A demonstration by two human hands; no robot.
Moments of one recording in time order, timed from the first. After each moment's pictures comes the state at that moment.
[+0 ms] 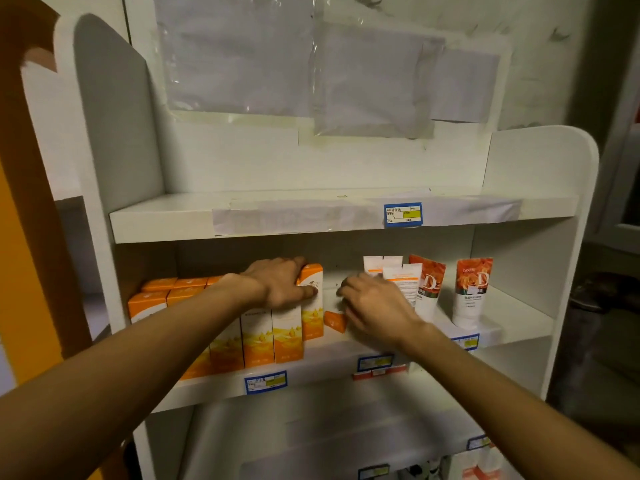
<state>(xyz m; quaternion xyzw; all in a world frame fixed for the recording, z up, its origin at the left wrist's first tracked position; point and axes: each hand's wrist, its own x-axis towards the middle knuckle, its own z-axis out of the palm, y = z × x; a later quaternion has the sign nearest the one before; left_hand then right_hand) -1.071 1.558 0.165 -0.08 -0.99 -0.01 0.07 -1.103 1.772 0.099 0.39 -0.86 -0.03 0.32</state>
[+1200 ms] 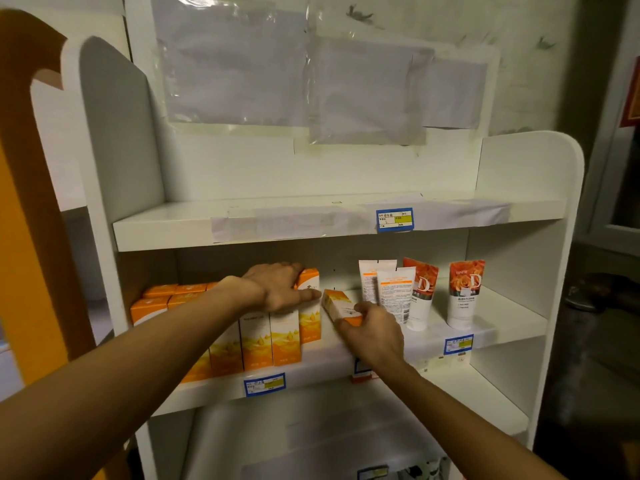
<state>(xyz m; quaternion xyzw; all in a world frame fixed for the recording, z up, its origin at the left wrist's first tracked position) -1.068 1.560 0.169 -0.08 -0.99 0.00 0.07 -1.093 1.754 0.050 0.05 -0.90 0.40 0.18</state>
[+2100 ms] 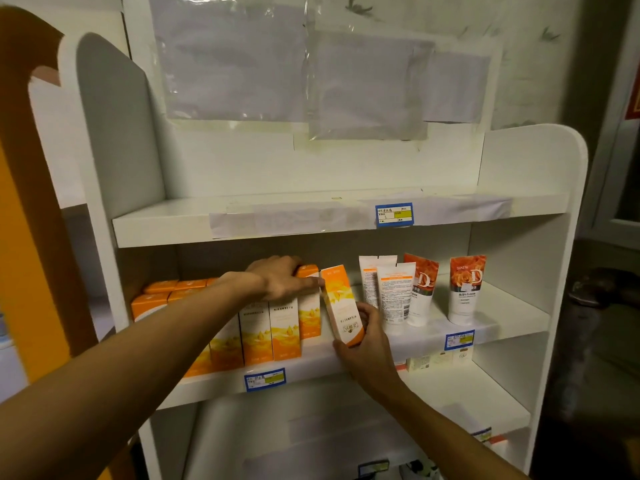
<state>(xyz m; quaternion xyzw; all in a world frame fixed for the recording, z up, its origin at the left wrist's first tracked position) -1.072 1.562 0.171 -0.04 -0.99 -0.10 0.05 -1.073 1.745 0.015 0.14 -0.78 0.58 0.15</state>
